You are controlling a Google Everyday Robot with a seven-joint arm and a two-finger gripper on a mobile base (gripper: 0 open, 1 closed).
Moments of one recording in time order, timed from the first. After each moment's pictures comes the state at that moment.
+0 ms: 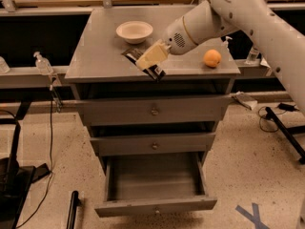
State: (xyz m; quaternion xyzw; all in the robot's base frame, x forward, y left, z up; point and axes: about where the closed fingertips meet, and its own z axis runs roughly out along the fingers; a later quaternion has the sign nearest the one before) arm 0.660 -0.004 0.906 -0.48 0.77 0.28 0.33
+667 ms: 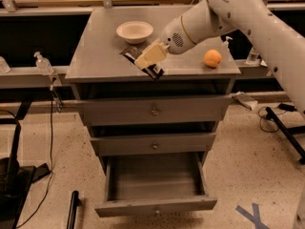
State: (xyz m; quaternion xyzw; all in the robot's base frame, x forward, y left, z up) arm 0.663 0.001 0.907 -0.49 0.76 0.27 0.34
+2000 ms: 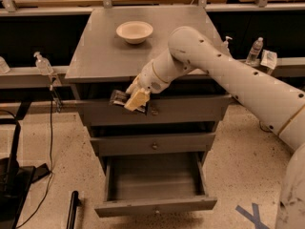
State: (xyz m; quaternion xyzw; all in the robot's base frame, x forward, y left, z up) arm 0.650 0.052 0.771 -0.65 0.67 0.20 0.31
